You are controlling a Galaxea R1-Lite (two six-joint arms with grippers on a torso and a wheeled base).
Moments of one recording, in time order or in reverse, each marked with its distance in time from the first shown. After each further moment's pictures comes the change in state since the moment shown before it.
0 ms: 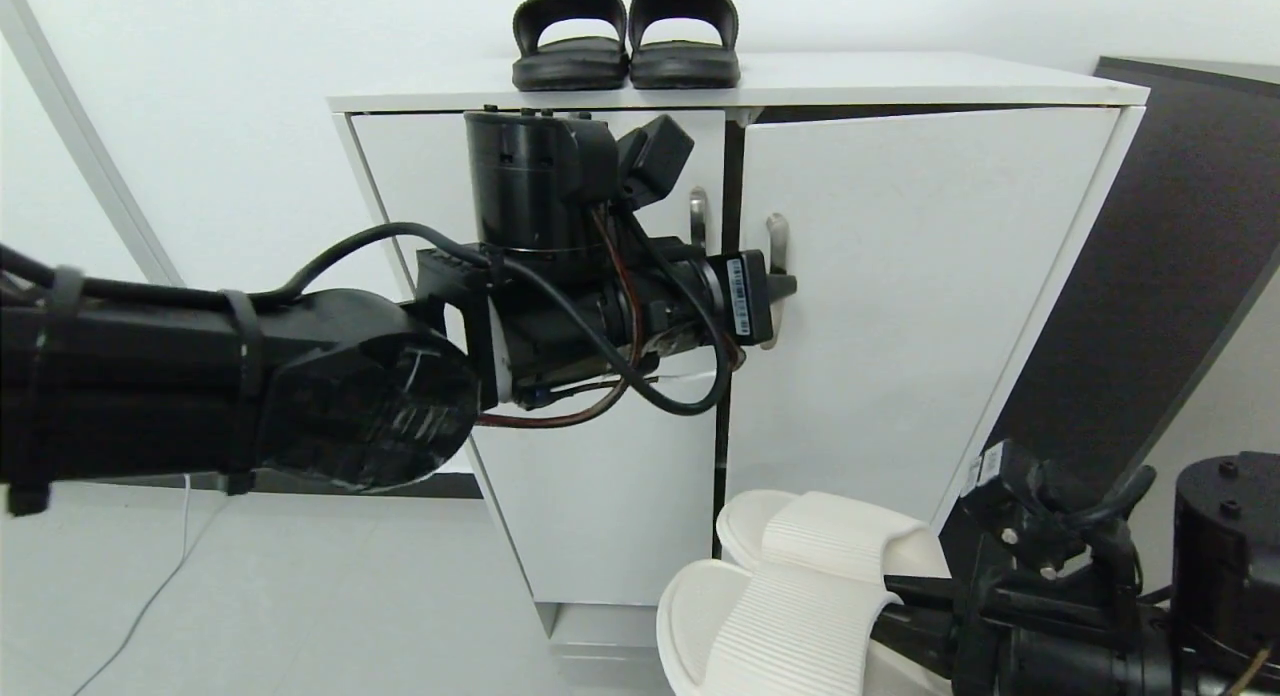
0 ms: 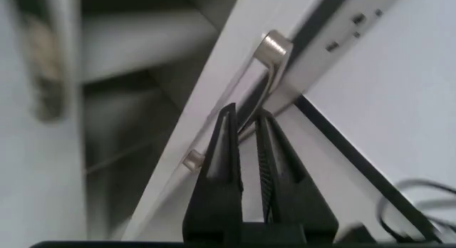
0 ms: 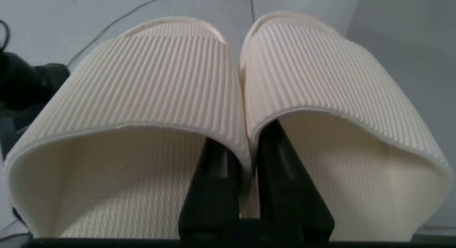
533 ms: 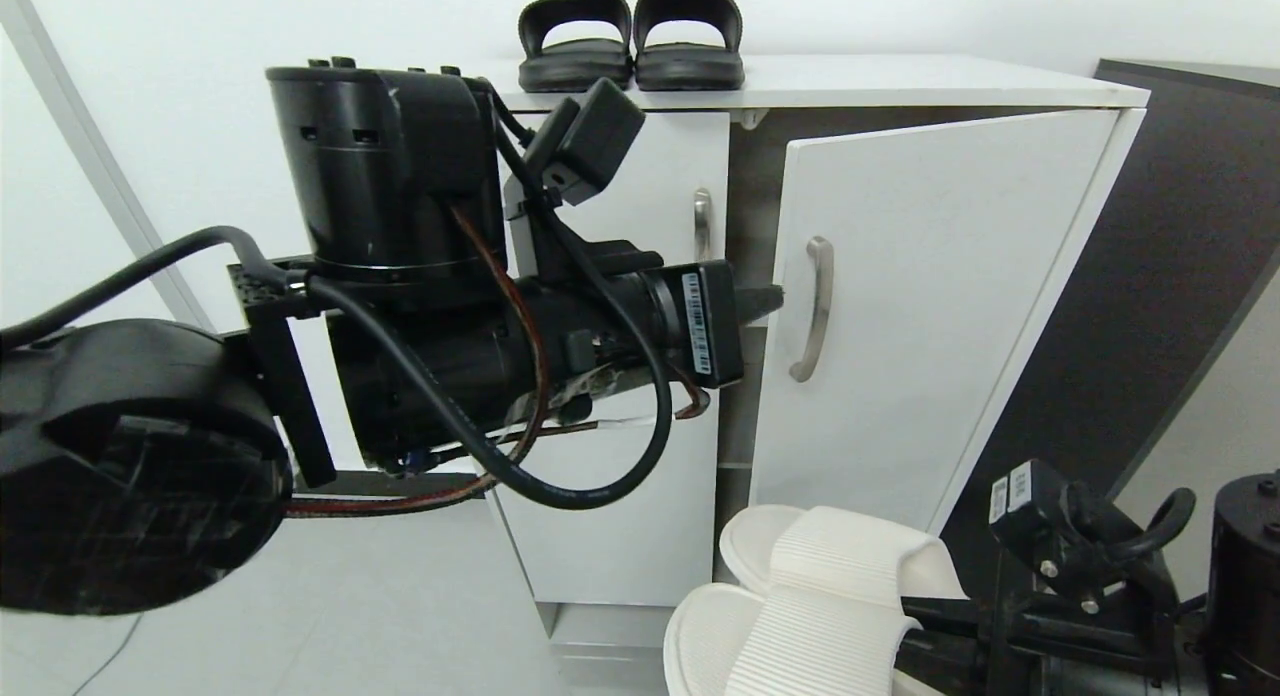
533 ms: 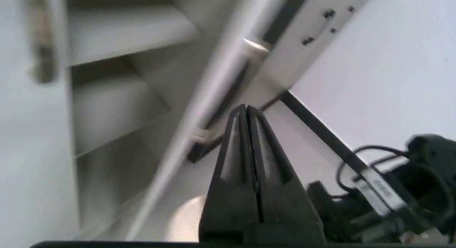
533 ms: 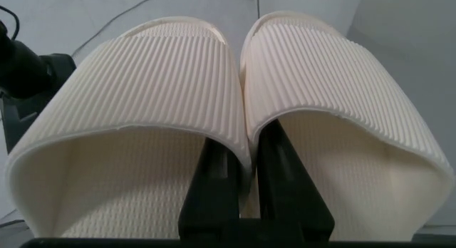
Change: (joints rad) left arm -0.061 -0.185 0.179 -0.005 0.007 0.009; right arm 0.007 -0.037 0.035 0.005 0.018 -0.020
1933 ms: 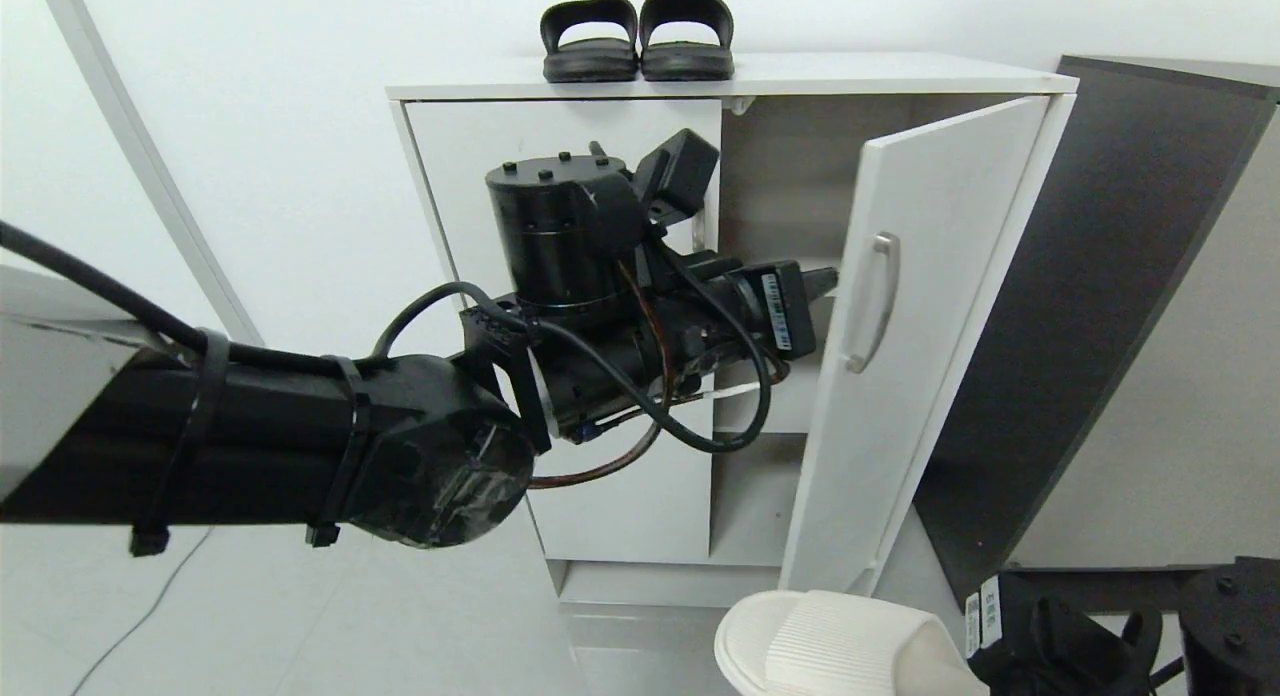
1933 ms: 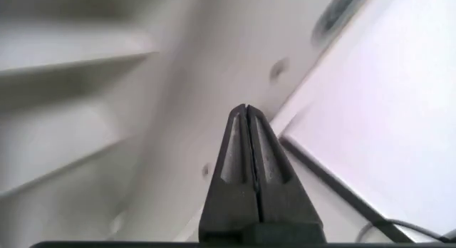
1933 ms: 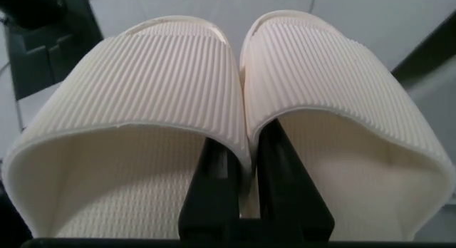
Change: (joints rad) left arm 0.010 0.264 -0.109 -0.319 -0.056 -0.043; right arm 0.091 0.025 0.095 -0.001 0.000 -0.061
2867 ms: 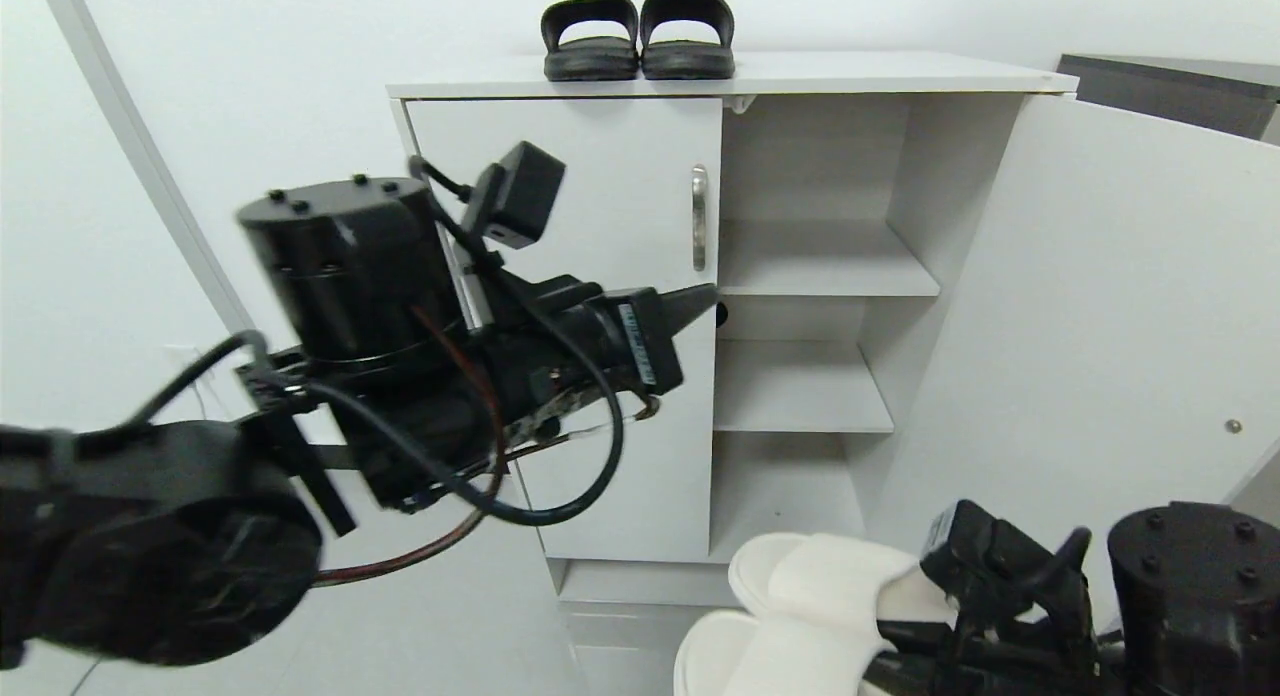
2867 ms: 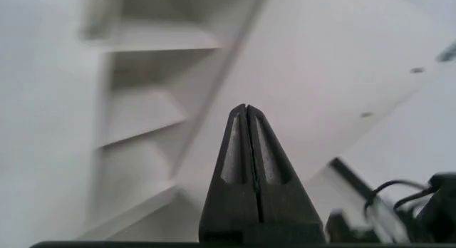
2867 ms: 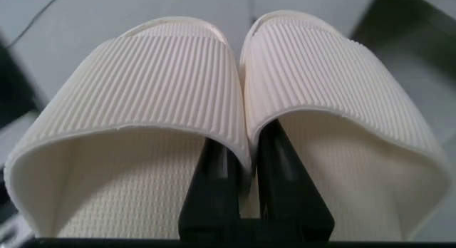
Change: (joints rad) left arm 0.080 -0.276 0.354 -0.047 0.107 0.043; right arm -0.082 0.091 -0.090 -0.007 -0.104 0.037
